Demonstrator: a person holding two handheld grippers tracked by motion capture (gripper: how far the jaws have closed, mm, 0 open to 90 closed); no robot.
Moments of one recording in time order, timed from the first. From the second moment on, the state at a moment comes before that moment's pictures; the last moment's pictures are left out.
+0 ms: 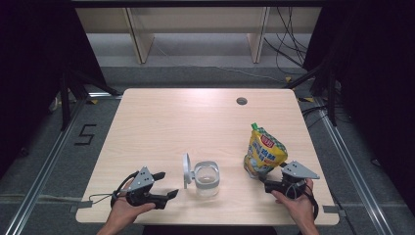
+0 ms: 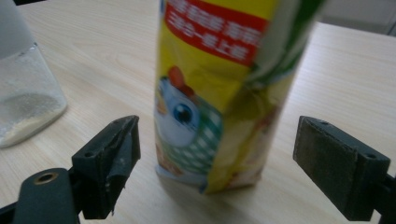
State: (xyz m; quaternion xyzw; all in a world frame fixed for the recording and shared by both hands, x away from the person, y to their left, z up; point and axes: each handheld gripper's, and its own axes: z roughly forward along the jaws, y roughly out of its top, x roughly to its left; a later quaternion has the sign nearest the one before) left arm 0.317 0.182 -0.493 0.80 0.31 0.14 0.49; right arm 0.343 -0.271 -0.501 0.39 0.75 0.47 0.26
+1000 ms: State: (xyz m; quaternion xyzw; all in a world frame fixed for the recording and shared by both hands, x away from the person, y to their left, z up) left arm 0.318 0.182 -0.495 0.80 0.32 0.12 0.50; right arm 0.359 -0.255 -0.514 0.38 0.72 0.51 0.27
